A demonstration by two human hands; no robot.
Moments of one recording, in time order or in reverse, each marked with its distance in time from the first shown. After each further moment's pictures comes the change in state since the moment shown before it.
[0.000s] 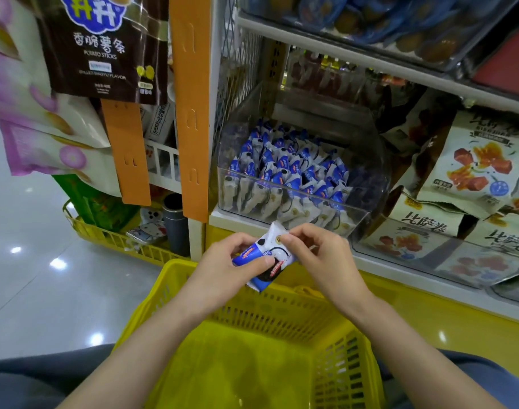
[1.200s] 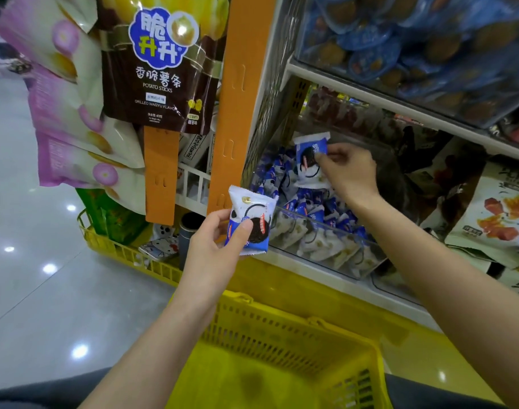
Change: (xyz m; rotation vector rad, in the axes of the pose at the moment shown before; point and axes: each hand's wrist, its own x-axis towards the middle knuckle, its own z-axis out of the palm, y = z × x) left_hand 0.014 0.017 -0.044 -0.331 0.337 0.028; right_hand 0.161 -0.028 -0.023 -0.121 0.340 0.102
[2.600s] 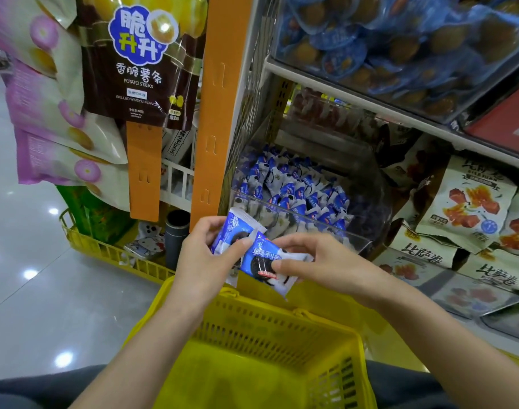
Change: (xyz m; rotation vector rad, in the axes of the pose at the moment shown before) left_hand -0.015 -0.002 0.010 0.076 -0.001 0.042; right_hand -0.126 -0.014 -0.045 0.082 -0.839 0.174
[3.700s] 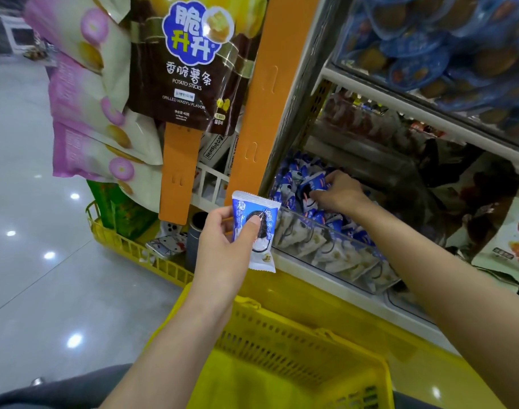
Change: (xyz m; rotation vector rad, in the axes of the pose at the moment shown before) left_hand 0.024 0.011 -0.014 -0.187 0.174 -0.046; right_hand 0.161 -0.002 -0.056 -0.378 0.435 0.235
